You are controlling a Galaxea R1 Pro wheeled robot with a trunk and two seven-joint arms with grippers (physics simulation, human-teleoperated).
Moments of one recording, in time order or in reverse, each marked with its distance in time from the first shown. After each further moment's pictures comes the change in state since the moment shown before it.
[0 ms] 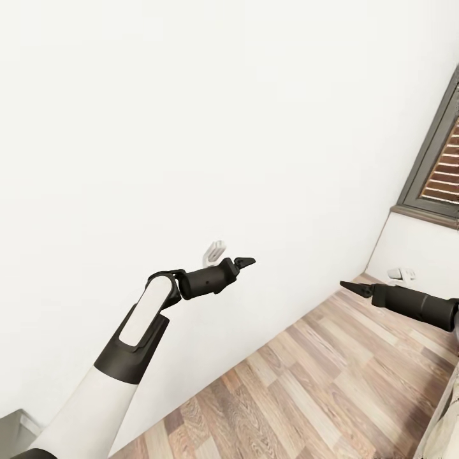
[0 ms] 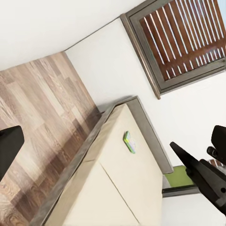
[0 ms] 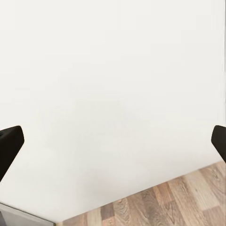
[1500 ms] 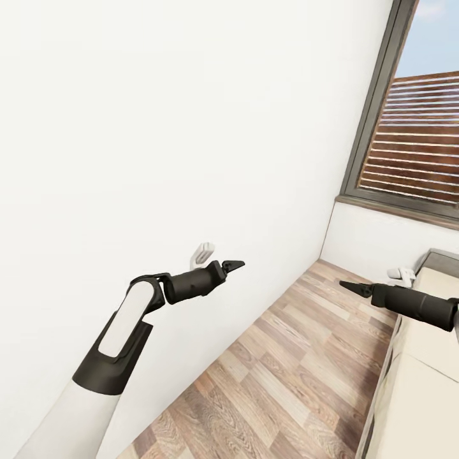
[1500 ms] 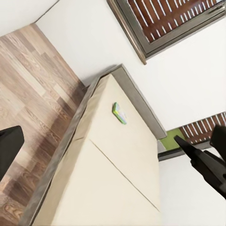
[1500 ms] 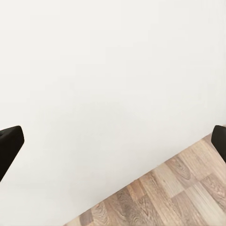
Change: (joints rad) left arm 0.051 0.065 0.033 -0.112 -0.004 0.056 -0.005; right arm -0.001 0.001 0.002 0.001 0.001 0.000 0.000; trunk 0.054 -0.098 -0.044
